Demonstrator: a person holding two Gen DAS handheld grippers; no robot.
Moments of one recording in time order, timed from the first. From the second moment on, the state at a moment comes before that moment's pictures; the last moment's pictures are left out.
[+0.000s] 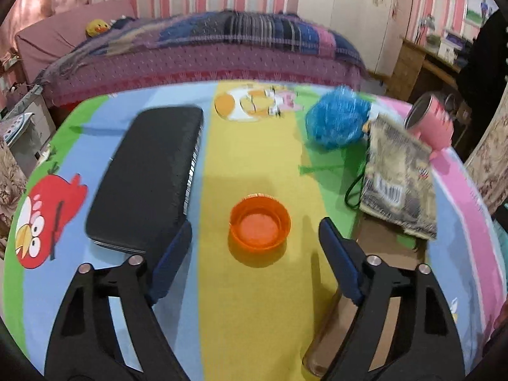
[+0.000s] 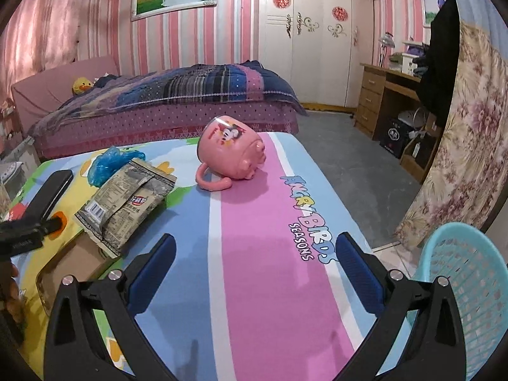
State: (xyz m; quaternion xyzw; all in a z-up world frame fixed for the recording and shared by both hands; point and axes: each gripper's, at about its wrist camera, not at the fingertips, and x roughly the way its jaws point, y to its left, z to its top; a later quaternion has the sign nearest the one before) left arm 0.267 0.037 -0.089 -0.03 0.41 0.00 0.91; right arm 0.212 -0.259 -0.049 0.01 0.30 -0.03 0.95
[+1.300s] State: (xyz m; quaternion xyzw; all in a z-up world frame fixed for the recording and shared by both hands) left arm 0.233 0.068 -0.010 0.02 0.32 0.05 0.95; right arm 0.283 -0.143 -0.075 -0.04 0.35 0.09 0.93
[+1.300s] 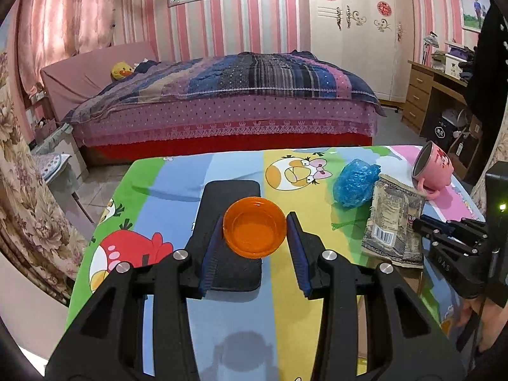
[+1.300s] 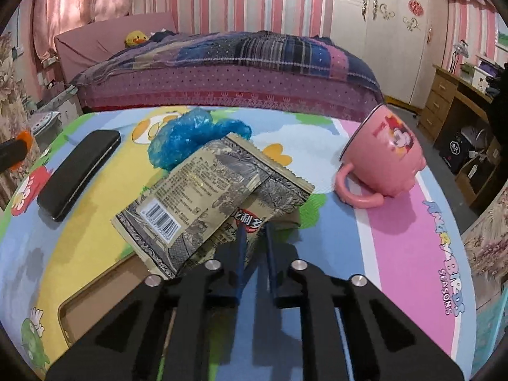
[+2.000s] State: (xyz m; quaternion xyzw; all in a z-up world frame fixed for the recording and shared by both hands) left arm 0.221 0.031 0.007 0.00 0.31 0.00 0.95; right arm 0.192 -0.268 -0.030 0.00 0.31 0.06 0.95
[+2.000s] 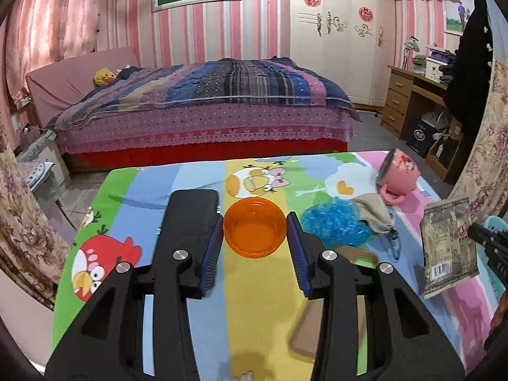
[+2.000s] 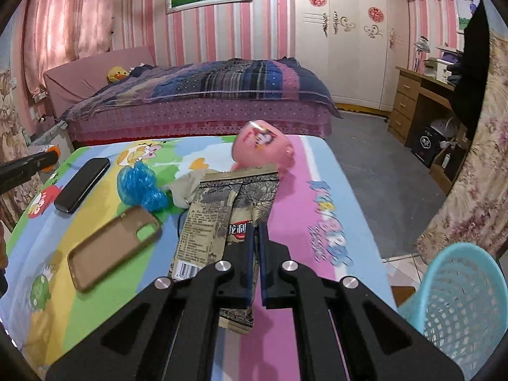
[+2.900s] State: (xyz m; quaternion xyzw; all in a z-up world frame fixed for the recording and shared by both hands) left arm 0.200 -0.121 0.009 0.00 0.30 -0.11 0.95; right arm 0.104 -0.414 -0.004 0.05 0.26 -0.05 0.96
